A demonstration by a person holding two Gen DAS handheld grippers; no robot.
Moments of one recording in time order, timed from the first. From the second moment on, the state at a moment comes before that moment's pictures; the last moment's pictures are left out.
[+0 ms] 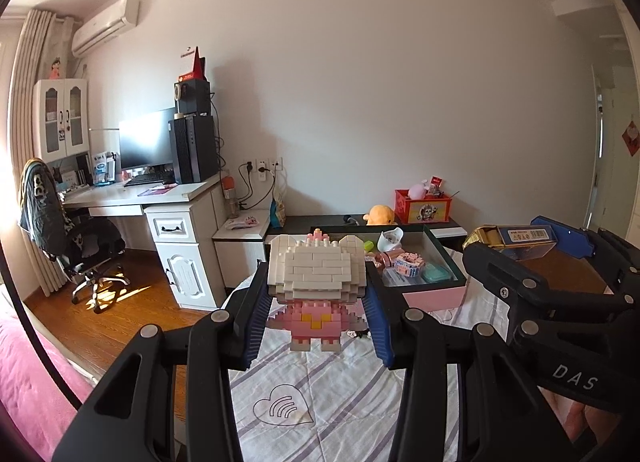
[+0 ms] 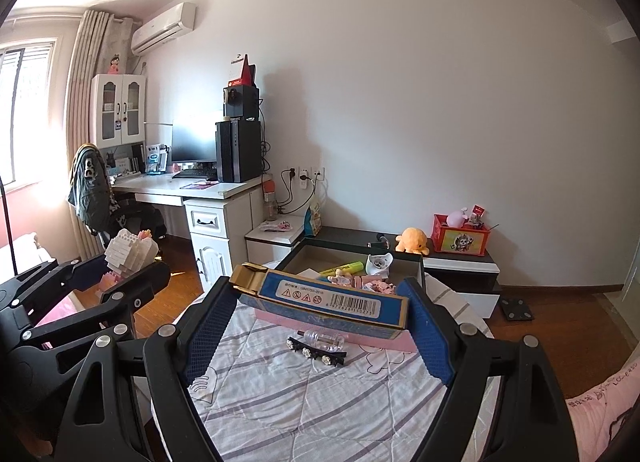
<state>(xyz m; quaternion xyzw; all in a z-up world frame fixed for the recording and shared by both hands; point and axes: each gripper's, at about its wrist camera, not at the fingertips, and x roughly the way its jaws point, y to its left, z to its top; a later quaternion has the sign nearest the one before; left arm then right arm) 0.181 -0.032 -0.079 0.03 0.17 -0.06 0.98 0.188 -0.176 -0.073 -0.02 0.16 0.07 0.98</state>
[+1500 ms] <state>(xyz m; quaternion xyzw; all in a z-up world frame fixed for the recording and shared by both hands) 0.420 -0.080 -0.174 0.06 0.32 -0.04 0.95 0.401 -0.239 -0.174 -0.01 0.31 0.04 0.95</state>
